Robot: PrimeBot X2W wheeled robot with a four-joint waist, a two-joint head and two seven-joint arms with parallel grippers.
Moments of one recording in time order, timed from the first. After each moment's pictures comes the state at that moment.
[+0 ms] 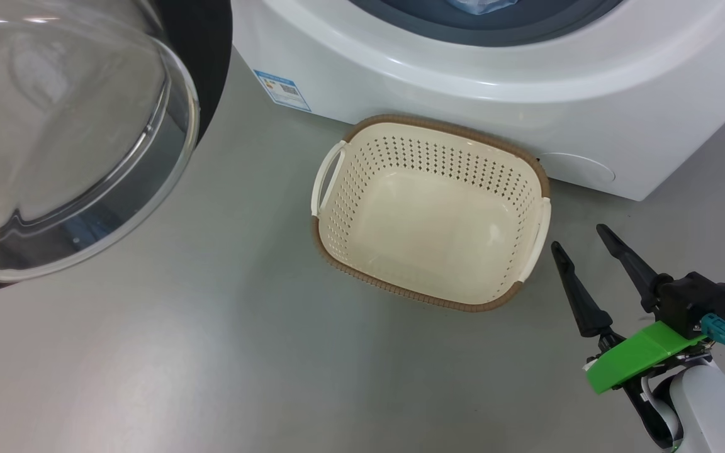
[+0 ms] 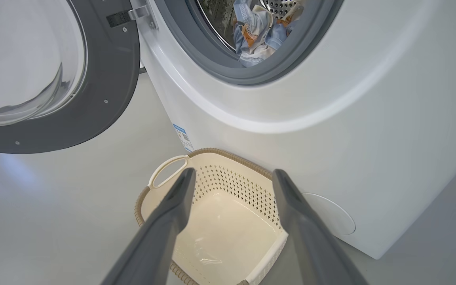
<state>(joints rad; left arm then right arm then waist) -0.74 0.79 0.17 0.72 -1.58 -0.13 0.36 -0.28 -0.29 0.18 0.25 0.27 0.13 -0.26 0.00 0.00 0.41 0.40</state>
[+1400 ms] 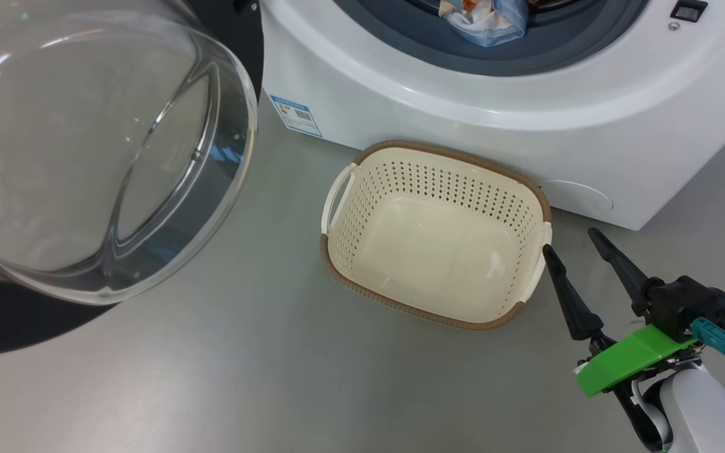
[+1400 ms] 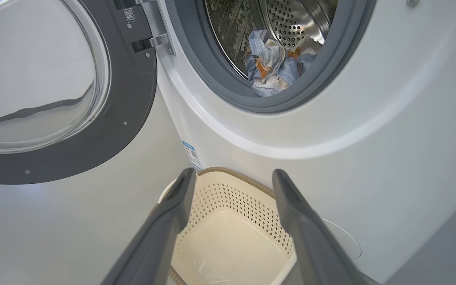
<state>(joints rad) -0.72 0.80 0.16 0.62 -1.65 -0.13 0.81 -0.27 -0.26 0.17 0.25 0.26 0.13 -0.26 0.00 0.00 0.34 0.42</state>
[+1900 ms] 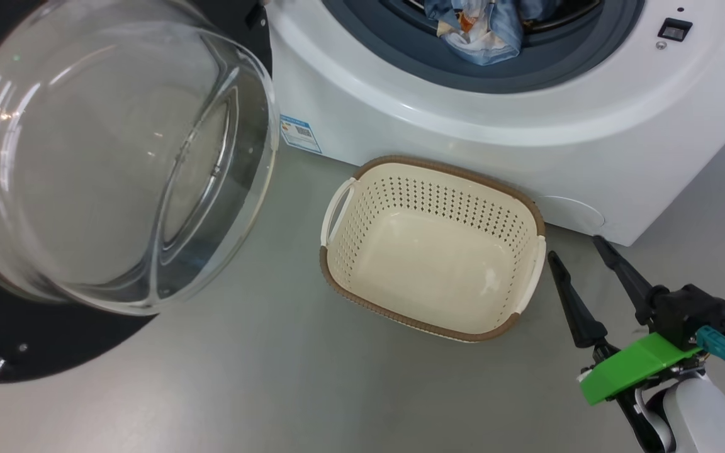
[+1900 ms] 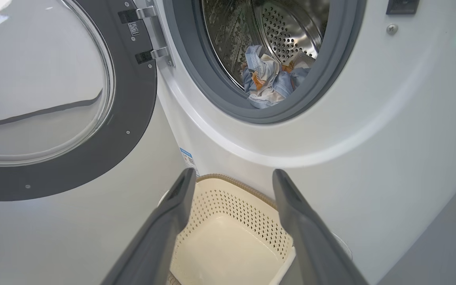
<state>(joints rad) -0.69 0.79 0.16 0.51 -1.66 -0.13 1.01 -0.25 -0.25 0.15 0.24 0.26 0.13 -0.26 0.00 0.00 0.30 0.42</state>
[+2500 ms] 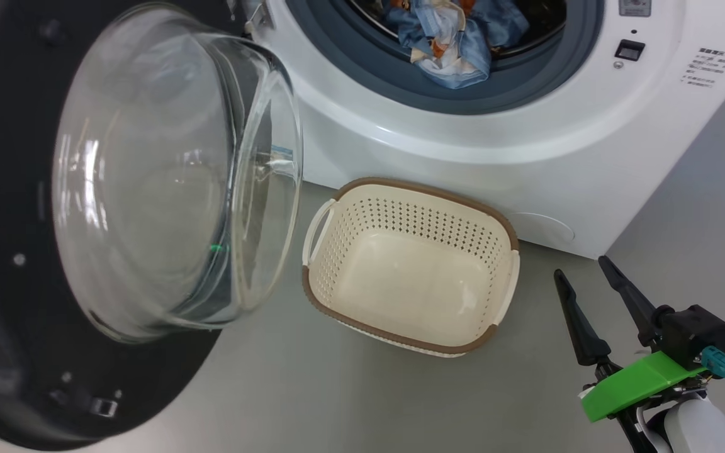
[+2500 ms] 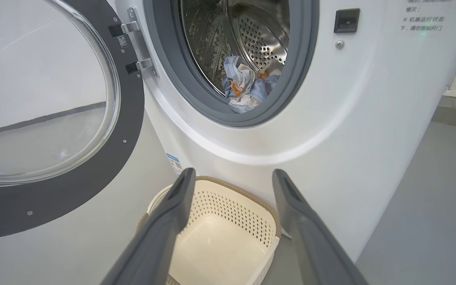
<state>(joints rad) -0.63 0.69 0.16 0.24 -1.69 -0.13 1.20 -0.18 -0.22 0.11 0.23 0.27 0.13 -0.26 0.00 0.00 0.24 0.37</state>
